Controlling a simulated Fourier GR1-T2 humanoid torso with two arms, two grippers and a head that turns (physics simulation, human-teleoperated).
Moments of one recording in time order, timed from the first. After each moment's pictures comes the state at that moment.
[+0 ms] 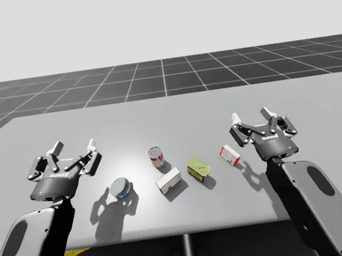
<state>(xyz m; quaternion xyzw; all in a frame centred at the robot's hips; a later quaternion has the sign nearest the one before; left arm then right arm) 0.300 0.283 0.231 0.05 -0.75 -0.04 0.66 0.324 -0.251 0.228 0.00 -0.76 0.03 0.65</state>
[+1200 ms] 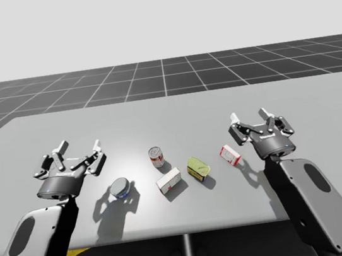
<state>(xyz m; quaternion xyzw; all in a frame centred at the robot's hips) 0.304 0.277 0.226 0.06 -0.74 -0.06 0.66 0.330 -0.251 0.227 0.00 -0.75 0.02 0.66</state>
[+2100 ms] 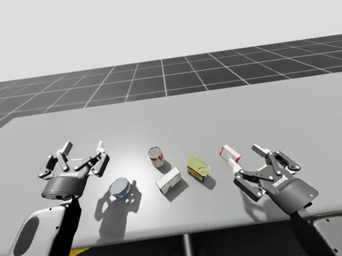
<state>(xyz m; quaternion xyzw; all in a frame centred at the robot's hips) 0.303 0.271 0.223 0.06 -0.74 -0.07 0.67 0.232 -0.245 0.197 0.10 -0.67 0.14 0.72</state>
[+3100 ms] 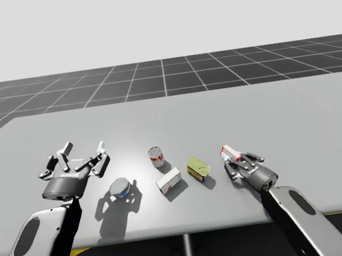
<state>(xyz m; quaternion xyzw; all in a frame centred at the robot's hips) 0.302 0.269 0.222 0.06 -0.74 -0.07 0.67 0.293 -0.252 0.127 0.11 -0.59 0.11 0.79</state>
